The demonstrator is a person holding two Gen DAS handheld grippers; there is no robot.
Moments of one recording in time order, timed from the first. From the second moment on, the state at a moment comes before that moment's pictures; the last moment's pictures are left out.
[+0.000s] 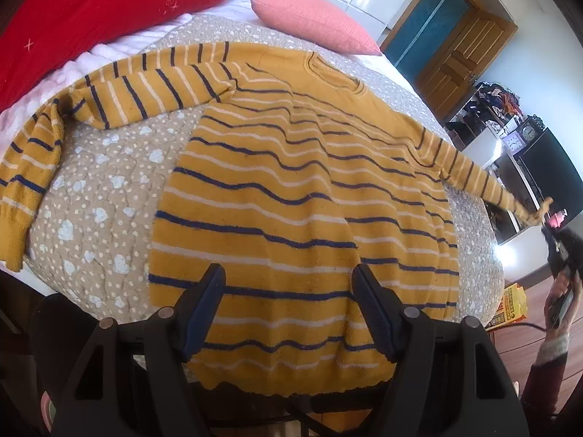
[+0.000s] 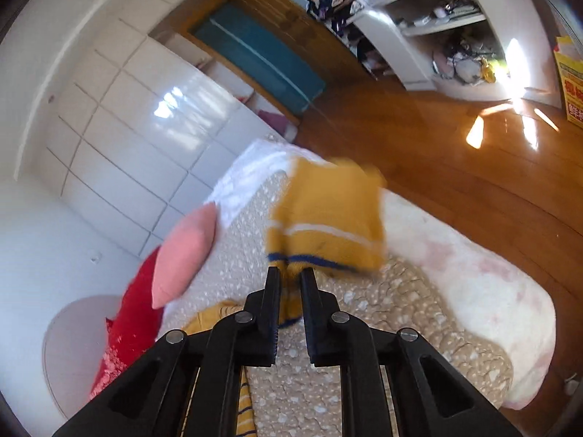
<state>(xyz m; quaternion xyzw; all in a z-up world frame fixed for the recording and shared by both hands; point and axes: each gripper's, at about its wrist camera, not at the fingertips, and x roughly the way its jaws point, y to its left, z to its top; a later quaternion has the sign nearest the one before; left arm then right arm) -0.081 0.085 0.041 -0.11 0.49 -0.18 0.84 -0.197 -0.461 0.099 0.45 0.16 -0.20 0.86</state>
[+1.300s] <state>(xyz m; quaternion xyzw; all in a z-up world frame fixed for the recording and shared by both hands) -0.014 0.115 0.066 -0.15 0.40 -0.13 0.89 -0.069 -0.405 0.106 0.30 0.30 -0.21 0.88</state>
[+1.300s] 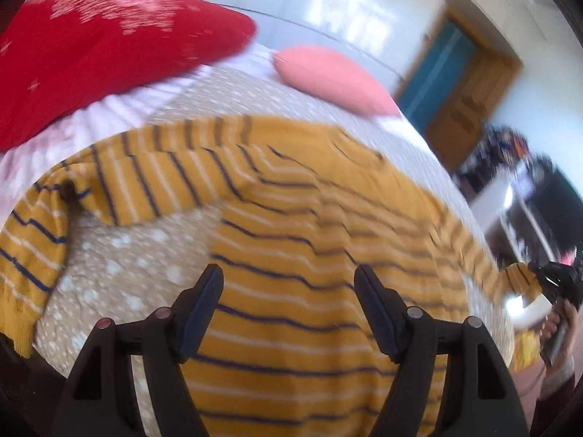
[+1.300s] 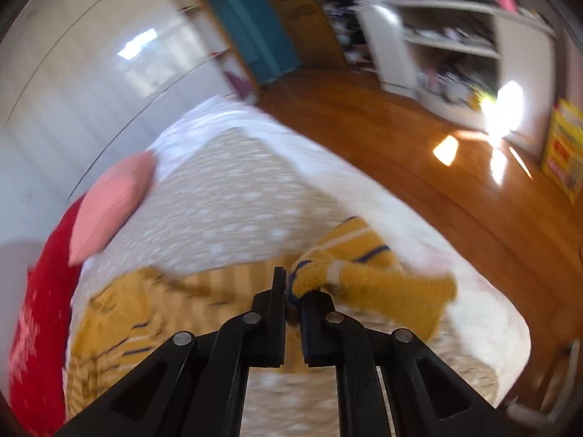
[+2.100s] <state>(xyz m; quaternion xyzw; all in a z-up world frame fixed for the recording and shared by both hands) -0.066 0.275 0.029 -0.23 0.39 -0.03 0.89 0.133 0.056 0.031 -0.08 0.45 0.18 0.87</state>
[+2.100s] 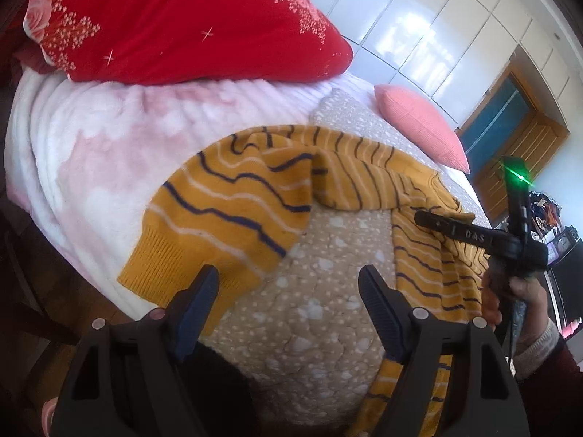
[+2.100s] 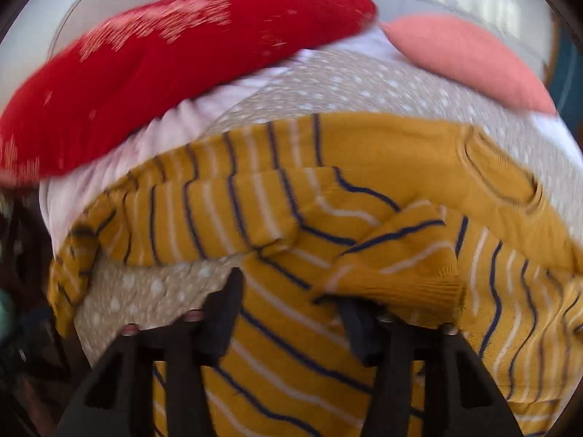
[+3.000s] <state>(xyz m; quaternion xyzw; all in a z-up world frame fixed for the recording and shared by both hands) -0.051 0.210 0.064 -0.16 0.40 -0.09 0.90 0.072 -0.061 0.050 0.01 0.46 0.21 0.86</state>
